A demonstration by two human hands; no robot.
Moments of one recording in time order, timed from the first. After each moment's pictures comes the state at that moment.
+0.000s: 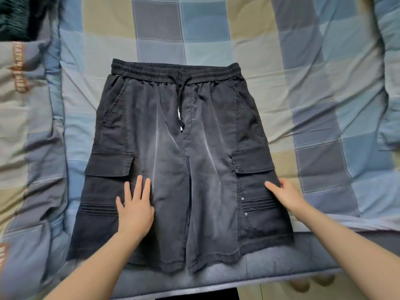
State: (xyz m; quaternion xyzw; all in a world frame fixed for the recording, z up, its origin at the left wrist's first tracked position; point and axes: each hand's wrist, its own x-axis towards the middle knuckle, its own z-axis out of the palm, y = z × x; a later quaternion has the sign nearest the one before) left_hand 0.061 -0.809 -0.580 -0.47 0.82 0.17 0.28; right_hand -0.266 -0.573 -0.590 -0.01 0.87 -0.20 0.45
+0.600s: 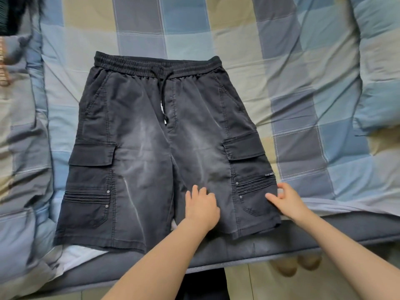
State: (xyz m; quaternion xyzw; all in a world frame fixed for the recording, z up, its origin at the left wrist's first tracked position) left_hand -0.082 -0.667 -0.546 -0.28 0.84 0.28 0.38; right_hand -0.262 -0.497 -0.555 -0.03 0.88 -0.15 0.45
